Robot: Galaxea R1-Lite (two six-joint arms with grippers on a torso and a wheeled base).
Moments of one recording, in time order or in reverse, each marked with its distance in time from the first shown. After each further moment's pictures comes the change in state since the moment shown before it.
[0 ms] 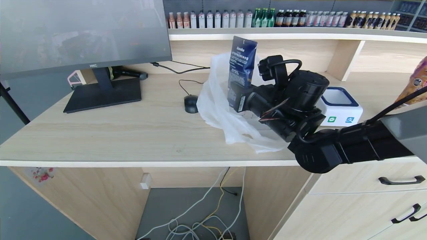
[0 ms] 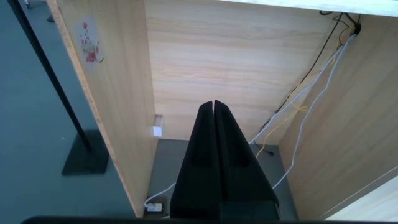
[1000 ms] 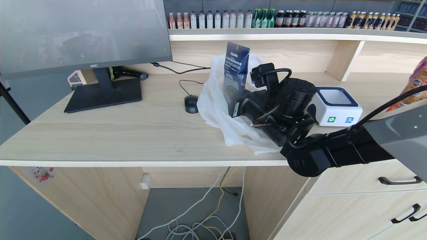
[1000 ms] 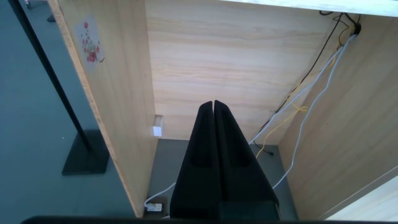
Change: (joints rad) left arm 0.000 0.000 0.000 0.000 0.000 0.000; right arm 0.007 0.053 -0.010 -0.005 0.000 -0.003
